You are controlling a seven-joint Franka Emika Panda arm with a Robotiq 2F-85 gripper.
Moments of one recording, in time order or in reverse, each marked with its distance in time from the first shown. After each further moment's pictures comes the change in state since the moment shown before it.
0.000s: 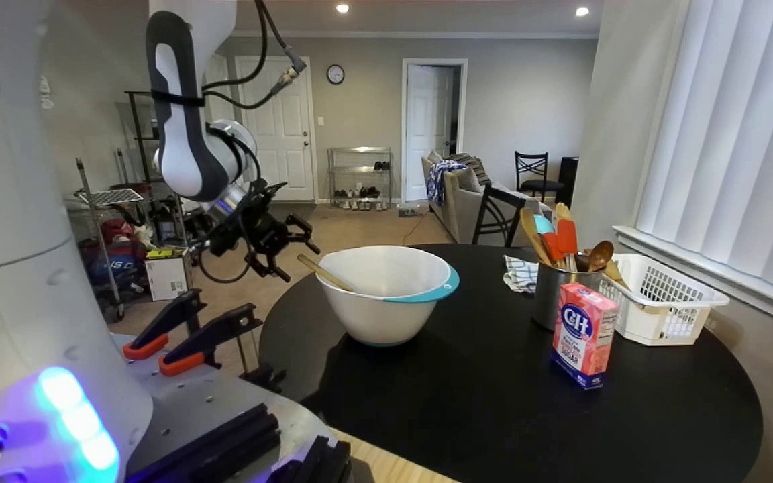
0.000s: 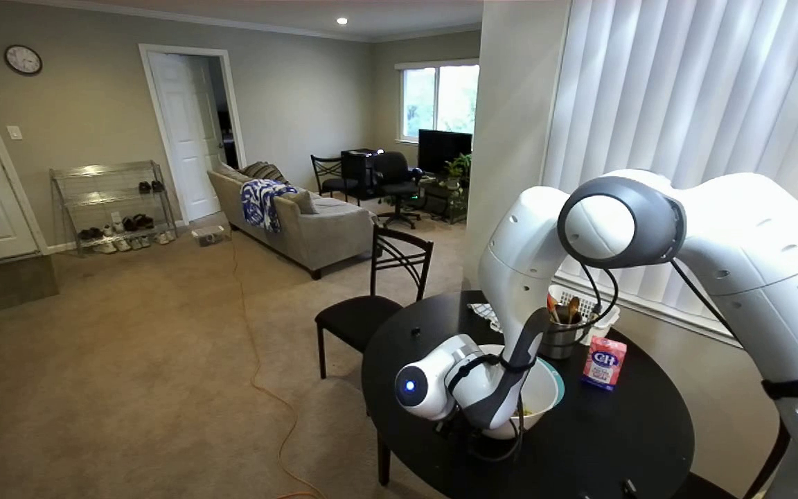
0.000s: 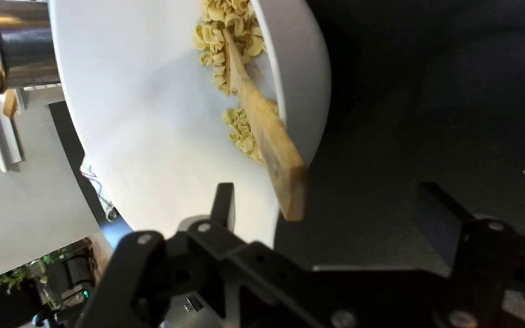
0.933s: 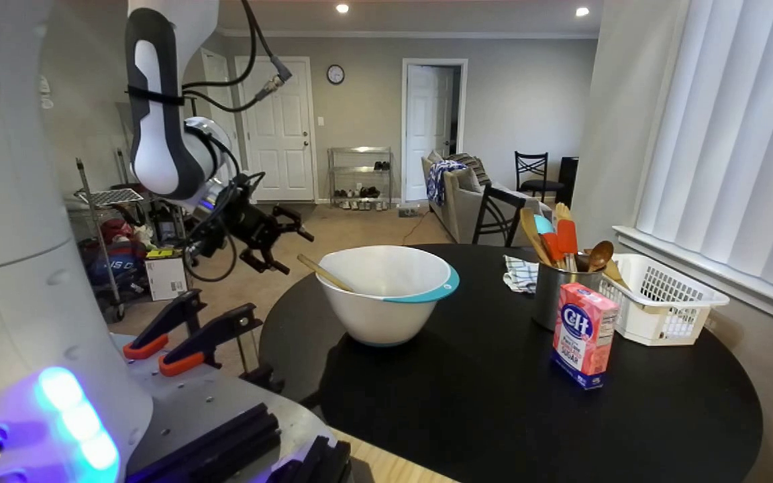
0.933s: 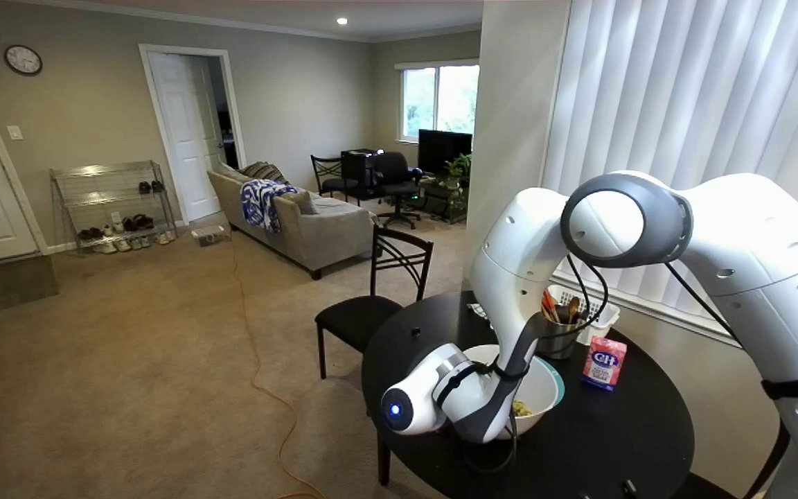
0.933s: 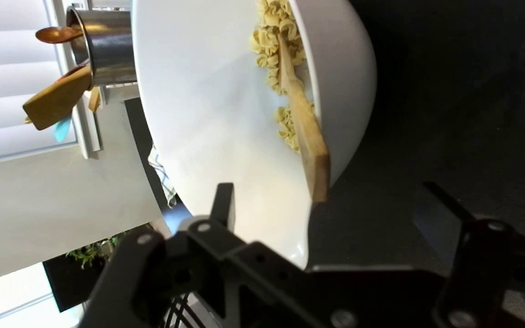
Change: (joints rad) arm -0.002 0.001 0.099 0.000 -0.042 -0.244 0.074
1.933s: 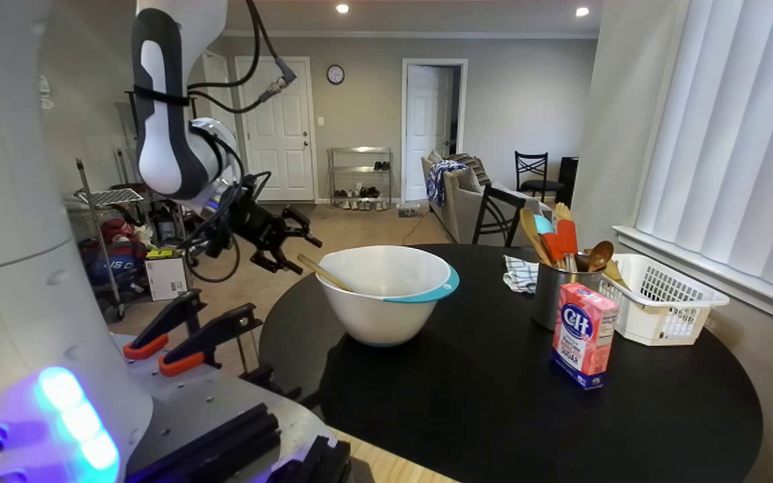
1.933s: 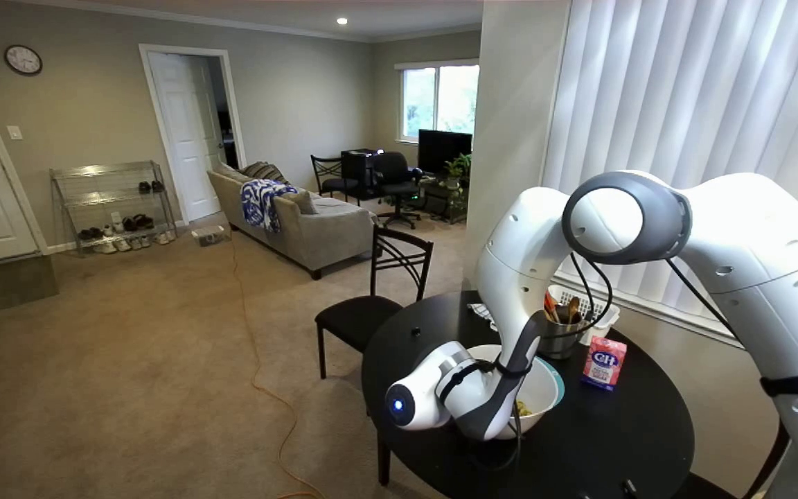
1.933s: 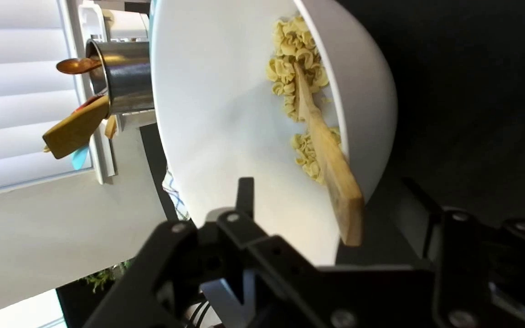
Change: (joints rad) arm -0.040 0.003 0.016 -0.006 0.023 -0.043 0.000
